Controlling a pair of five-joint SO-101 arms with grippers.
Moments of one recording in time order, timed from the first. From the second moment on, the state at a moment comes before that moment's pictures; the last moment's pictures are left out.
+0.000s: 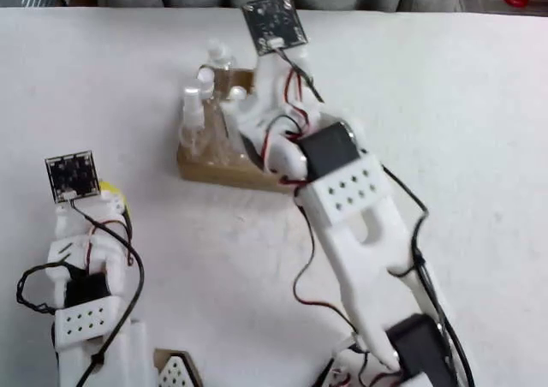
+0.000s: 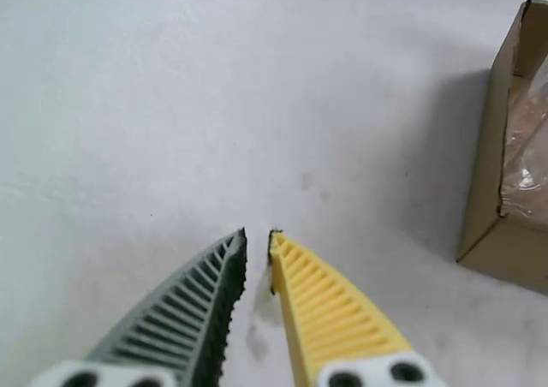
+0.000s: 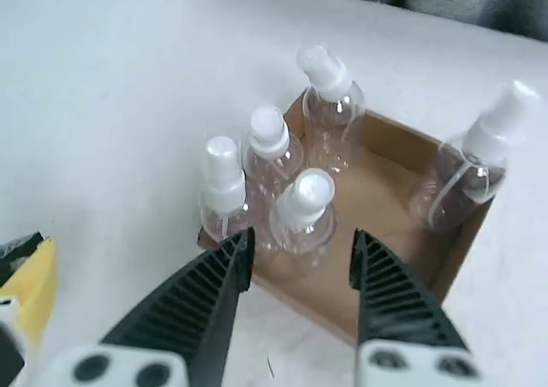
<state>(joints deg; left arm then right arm) -22.5 -66.6 87.9 20.7 -2.0 -33.0 -14.5 -3.9 68.5 -5.9</state>
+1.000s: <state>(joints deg) -13.6 -66.6 91.7 20.7 -9.6 -17.8 -64.1 45.9 85.9 -5.8</state>
